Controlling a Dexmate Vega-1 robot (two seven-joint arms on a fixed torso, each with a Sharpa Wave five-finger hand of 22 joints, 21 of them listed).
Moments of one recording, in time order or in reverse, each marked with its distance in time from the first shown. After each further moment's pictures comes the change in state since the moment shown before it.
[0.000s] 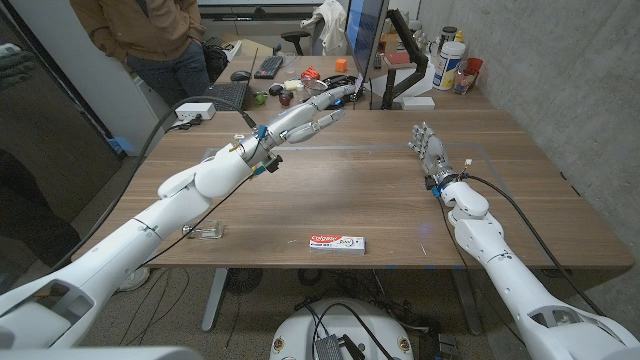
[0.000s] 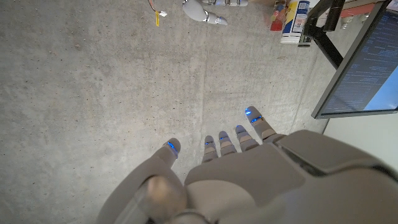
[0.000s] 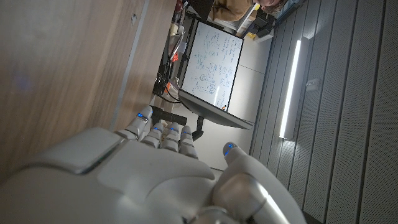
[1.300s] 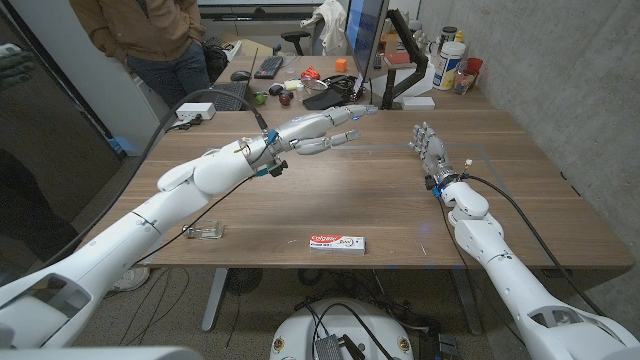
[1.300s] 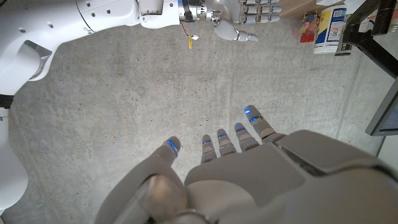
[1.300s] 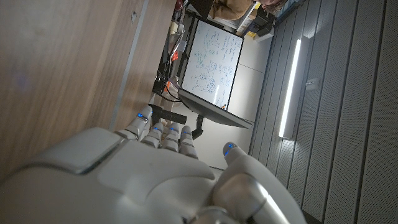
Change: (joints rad) left arm -0.024 0.022 0.013 -0.046 0.016 -0.065 -0.145; left_hand 0.029 0.000 -0.004 -0.018 0.011 0.027 -0.034 0.000 0.003 0.037 -0.009 0.004 0.000 0.038 0.002 0.000 0.000 0.025 -0.004 -0.017 0.000; right arm -0.001 0.000 -0.001 0.001 -0.003 0.007 -0.007; right_hand 0.000 0.000 0.000 0.000 0.000 0.000 0.000 0.000 0.000 0.000 0.000 0.000 0.000 0.000 0.000 0.000 0.000 0.000 0.000 -0.008 0.000
